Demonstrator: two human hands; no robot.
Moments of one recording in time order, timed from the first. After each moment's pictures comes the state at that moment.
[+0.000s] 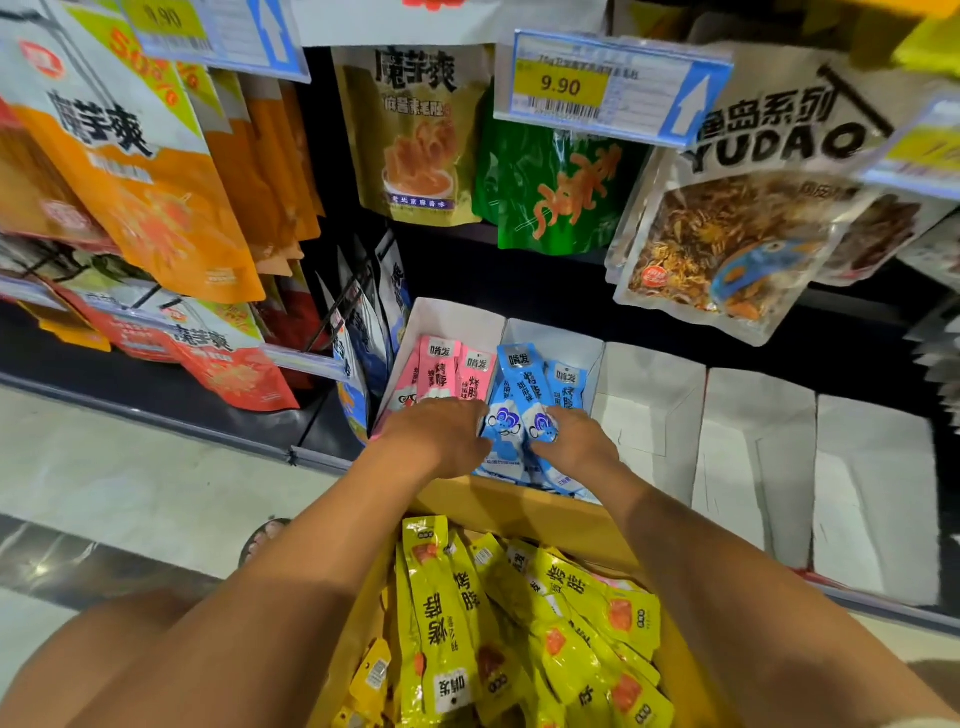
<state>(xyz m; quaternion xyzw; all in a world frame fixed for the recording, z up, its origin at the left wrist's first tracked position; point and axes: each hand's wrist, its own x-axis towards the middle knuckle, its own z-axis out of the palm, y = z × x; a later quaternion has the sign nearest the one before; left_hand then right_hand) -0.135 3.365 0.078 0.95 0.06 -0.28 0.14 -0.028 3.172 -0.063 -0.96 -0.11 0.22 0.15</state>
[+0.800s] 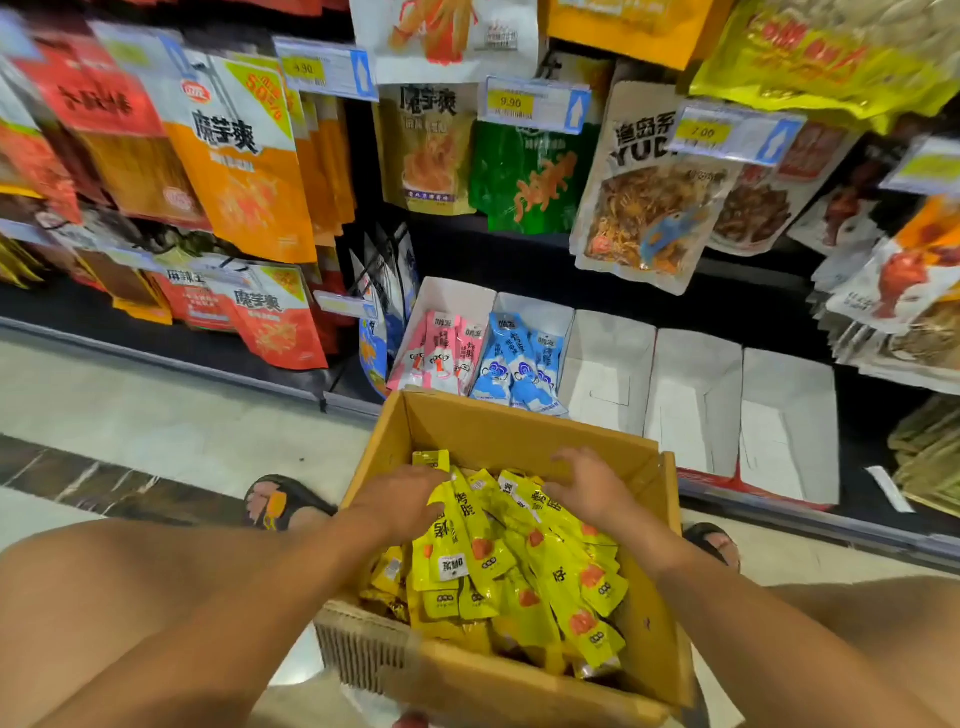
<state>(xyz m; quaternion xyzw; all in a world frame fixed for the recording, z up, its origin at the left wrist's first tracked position) -0.345 3.341 0.006 0.96 0.02 -0.24 0.13 -0.221 3.067 -0.010 -0.94 -0.16 0.22 0.18</state>
